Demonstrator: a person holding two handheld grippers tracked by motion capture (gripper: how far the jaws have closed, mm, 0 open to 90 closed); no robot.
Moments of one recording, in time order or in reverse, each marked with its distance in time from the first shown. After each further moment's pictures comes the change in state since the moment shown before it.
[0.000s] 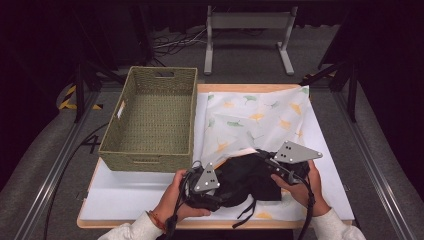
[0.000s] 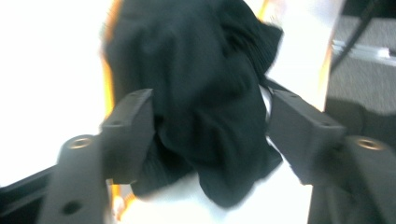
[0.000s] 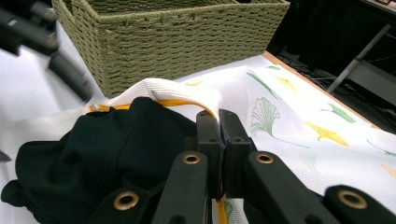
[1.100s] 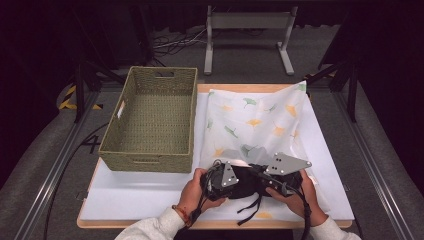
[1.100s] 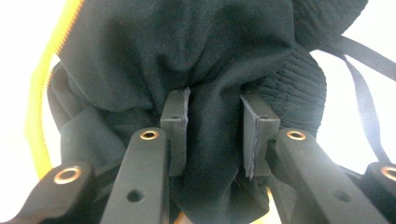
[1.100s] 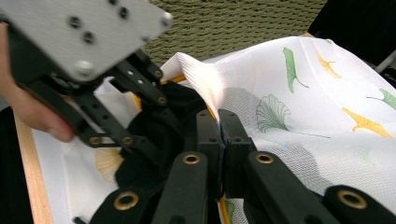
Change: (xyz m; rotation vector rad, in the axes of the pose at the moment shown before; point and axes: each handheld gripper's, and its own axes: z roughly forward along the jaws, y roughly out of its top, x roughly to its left) left arm 0.011 0.007 0.076 0.084 0.124 -0.022; right arm 0.024 -0.012 0.007 0.064 0.103 -0.010
